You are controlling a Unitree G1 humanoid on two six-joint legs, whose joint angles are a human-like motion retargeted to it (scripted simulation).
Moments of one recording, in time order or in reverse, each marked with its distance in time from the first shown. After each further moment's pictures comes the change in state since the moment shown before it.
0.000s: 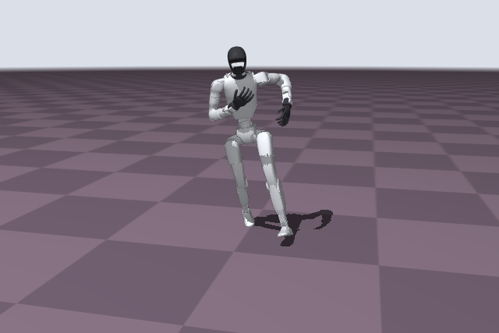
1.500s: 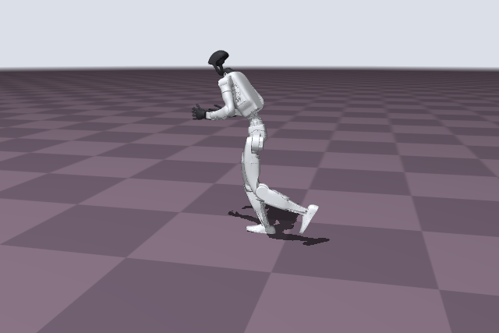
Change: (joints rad) left arm -1.033 -0.637 -0.503 0.171 0.368 -0.029 0.413; right arm 0.342 -0.255 -0.275 0.156 -0.486 -0.175 -0.294; waist -0.594 0.164 0.083; left_leg 0.239 -0.010 0.025 0.877 0.239 -0.064; right_leg -0.401 -0.035 -0.562 0.109 -0.199 -0.212
